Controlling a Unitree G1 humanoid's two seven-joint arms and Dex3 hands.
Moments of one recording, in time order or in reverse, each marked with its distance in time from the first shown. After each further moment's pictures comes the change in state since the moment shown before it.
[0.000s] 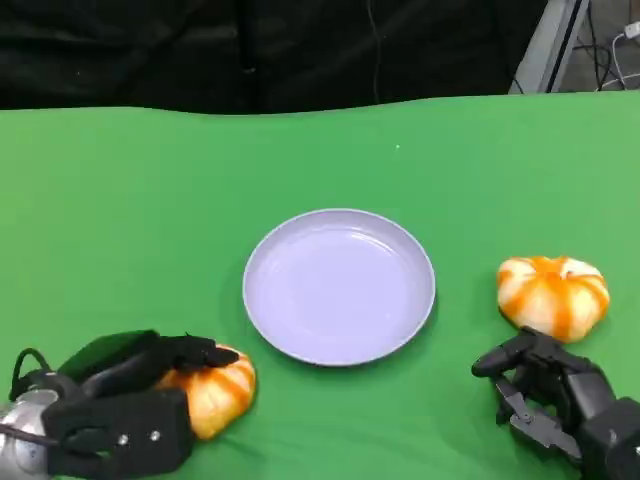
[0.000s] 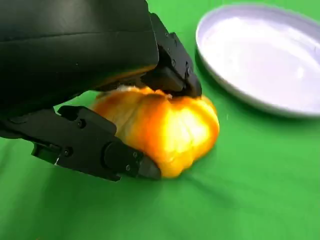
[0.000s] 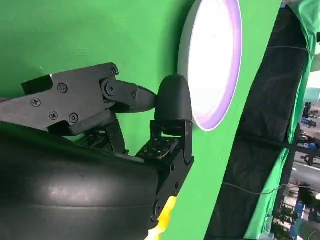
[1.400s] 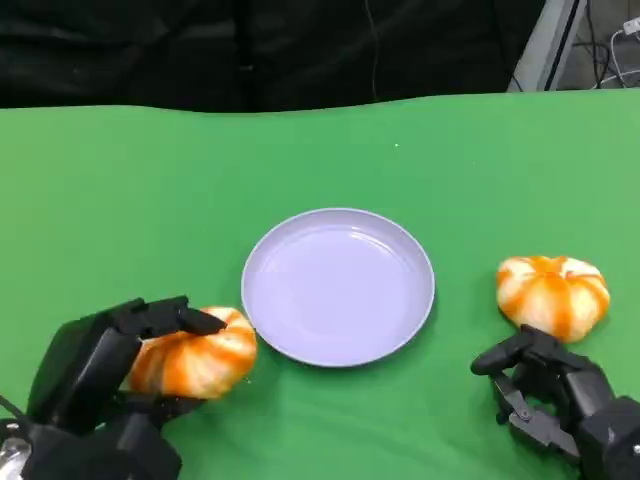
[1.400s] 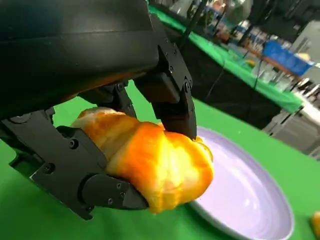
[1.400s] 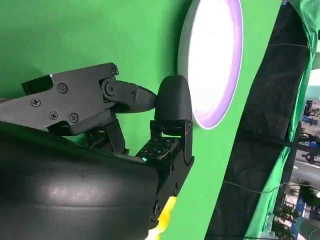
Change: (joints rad) left arm 0.165 -0.111 0.184 -0.115 -0.024 -0.213 0.426; right arm -0.006 0.003 0.002 0.006 -0.004 -0.002 -0.011
